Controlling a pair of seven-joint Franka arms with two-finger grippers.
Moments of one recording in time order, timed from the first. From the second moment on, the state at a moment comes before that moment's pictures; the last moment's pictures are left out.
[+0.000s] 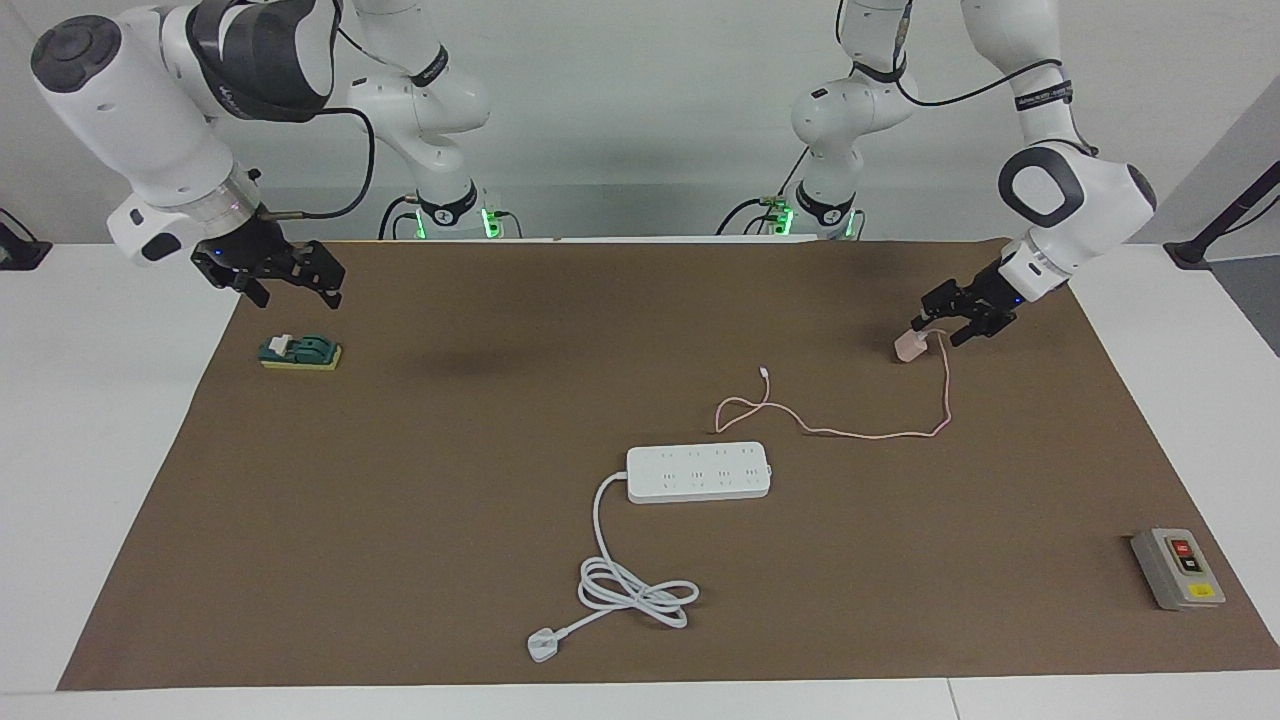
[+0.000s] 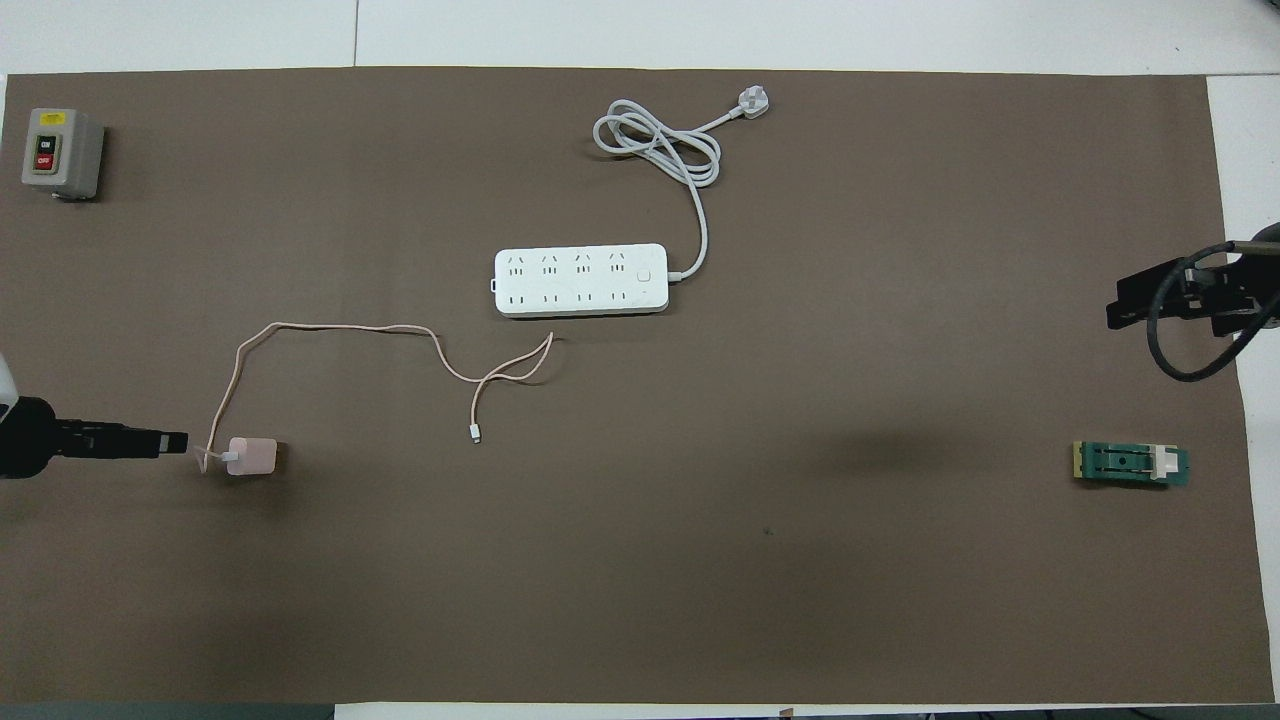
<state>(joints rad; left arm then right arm) 0.33 -0.12 -0.01 -2.26 -0.34 1.99 0.64 0.08 0.02 -0.18 -1.66 0.05 1.59 -0.01</state>
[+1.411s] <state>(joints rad) 0.28 -0.22 -0.14 -1.90 -0.05 1.71 0.09 0.08 0.02 -0.17 -1.66 -0.03 1.59 -0.06</state>
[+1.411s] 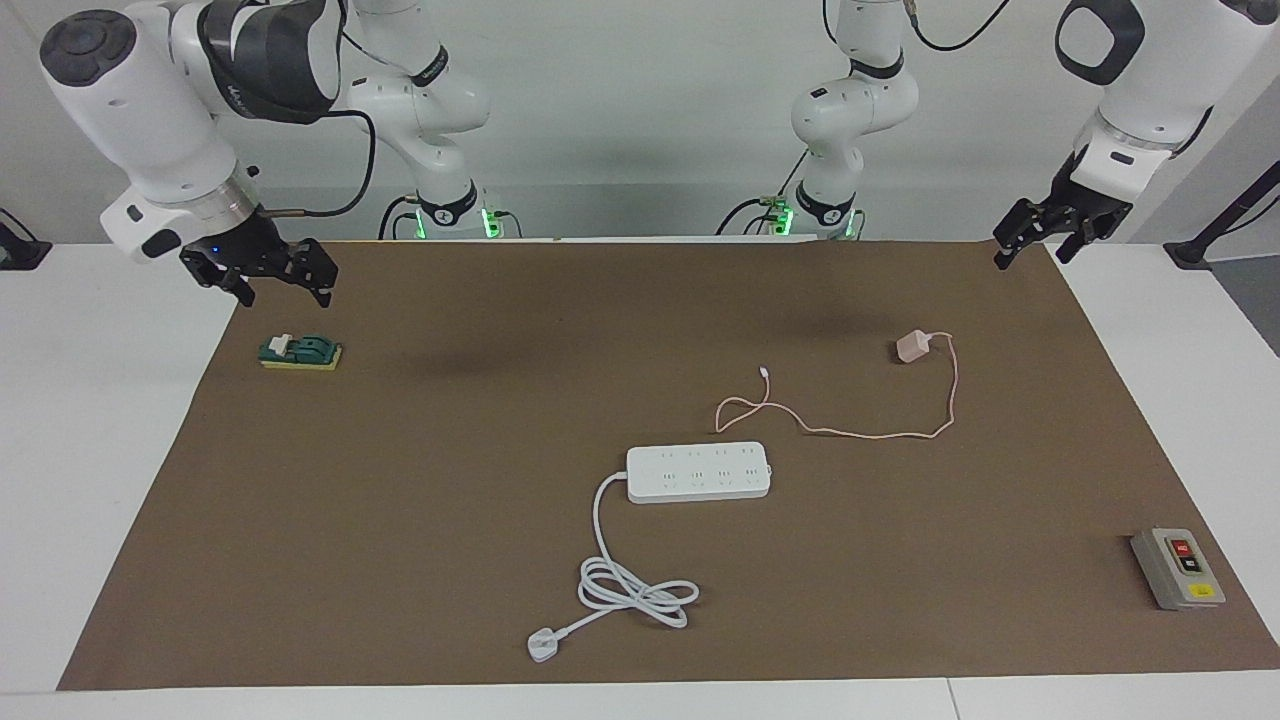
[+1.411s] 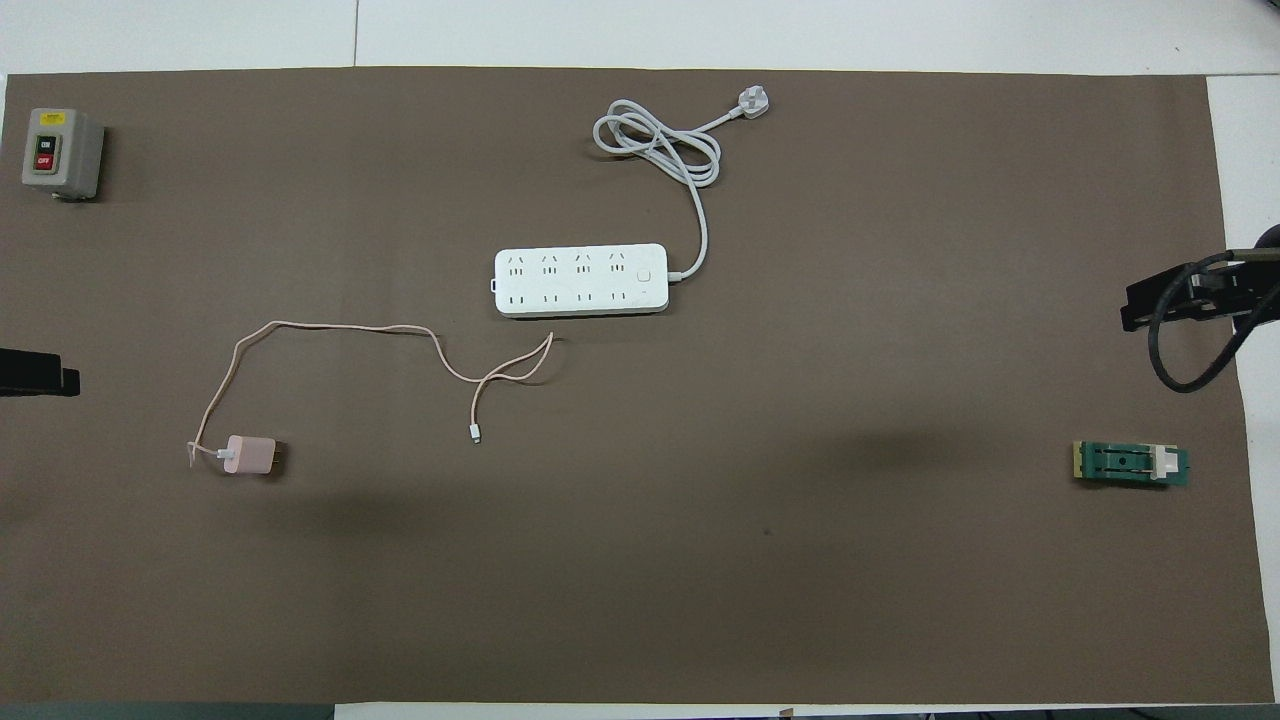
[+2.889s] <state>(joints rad) 0.09 -0.11 -0.08 -1.68 -0.01 1.59 0.02 0.09 0.02 -0.17 -1.66 -0.03 1.58 -0.06</state>
